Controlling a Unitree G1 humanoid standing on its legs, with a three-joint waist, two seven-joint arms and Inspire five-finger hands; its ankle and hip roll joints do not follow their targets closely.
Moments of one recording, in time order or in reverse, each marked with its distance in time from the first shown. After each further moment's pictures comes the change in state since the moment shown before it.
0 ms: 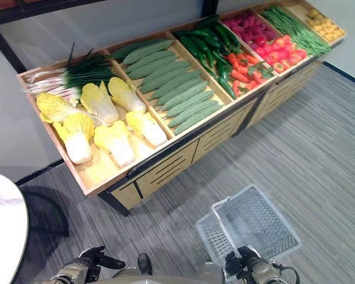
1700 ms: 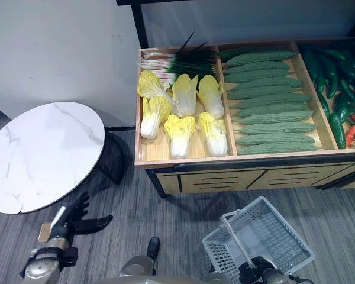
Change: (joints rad) left arm 0.525 0.123 0.337 -1.241 0.057 0.002 0.026; right arm 0.101 -0.084 -0.077 -0.104 -0.027 0.017 0.015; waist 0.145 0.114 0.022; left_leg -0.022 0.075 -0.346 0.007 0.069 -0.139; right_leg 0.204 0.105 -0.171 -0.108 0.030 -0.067
